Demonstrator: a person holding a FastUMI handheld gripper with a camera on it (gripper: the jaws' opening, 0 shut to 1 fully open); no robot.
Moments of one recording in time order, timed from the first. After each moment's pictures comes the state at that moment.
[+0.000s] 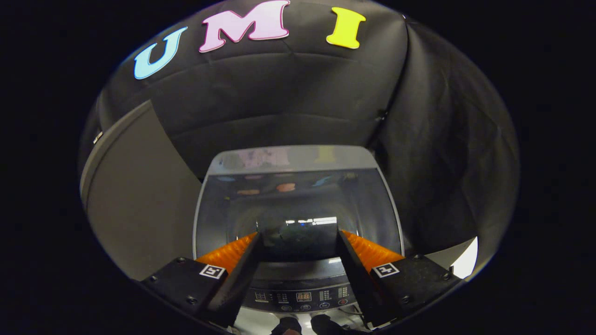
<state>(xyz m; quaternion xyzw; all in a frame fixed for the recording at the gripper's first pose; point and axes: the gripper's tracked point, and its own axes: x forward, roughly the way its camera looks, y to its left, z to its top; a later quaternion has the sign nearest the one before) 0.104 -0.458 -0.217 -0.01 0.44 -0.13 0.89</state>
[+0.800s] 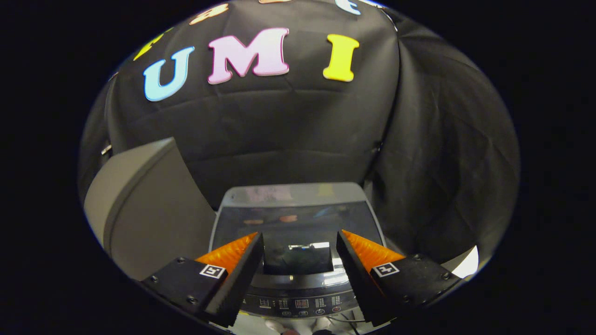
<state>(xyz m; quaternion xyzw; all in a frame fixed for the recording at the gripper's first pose) 0.117 -0.442 -0.099 -0.02 0.30 -0.10 0.95</state>
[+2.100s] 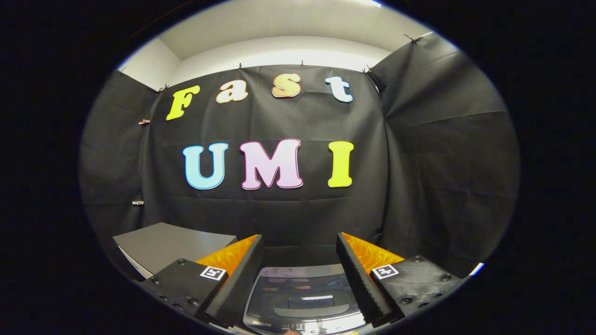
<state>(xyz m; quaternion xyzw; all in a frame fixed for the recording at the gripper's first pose) 0.025 -0.399 0.095 -0.01 0.00 -0.06 1.00</state>
